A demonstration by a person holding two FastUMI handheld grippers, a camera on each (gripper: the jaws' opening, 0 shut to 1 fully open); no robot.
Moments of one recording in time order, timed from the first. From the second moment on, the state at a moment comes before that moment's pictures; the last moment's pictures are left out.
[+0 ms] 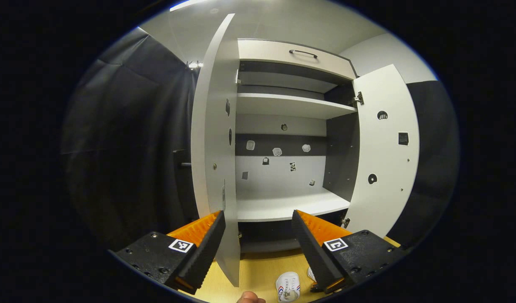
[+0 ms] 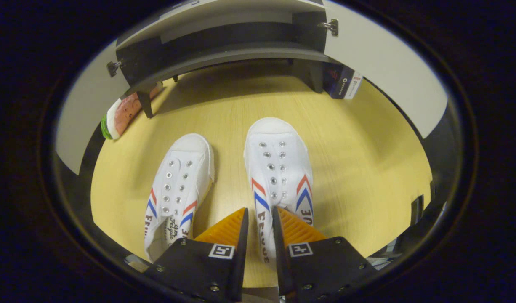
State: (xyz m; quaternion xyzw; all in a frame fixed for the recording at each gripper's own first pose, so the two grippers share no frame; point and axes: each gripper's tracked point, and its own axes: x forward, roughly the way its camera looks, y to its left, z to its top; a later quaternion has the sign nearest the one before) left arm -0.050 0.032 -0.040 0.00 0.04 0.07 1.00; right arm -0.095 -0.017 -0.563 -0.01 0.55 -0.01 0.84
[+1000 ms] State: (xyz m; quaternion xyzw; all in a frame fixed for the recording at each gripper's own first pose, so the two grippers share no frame) left arm -0.045 0.028 -0.054 -0.01 0.06 0.04 1.00; right arm -0.060 -0.012 -0.515 0.04 0.46 -0.02 0.89
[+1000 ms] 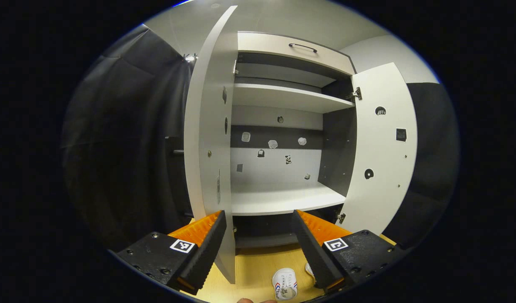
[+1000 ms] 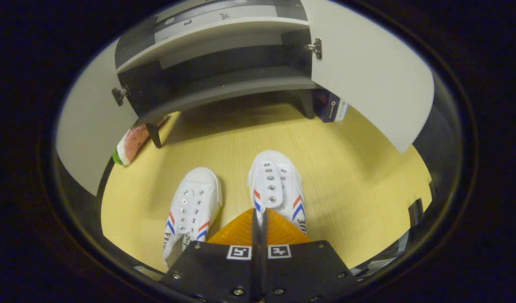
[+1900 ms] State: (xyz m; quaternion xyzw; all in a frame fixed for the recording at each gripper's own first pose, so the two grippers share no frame) left arm -0.033 0.024 -0.063 0.00 0.07 0.02 1.00; right arm -0.082 0.001 -0.550 0.02 0.50 0.02 0.87
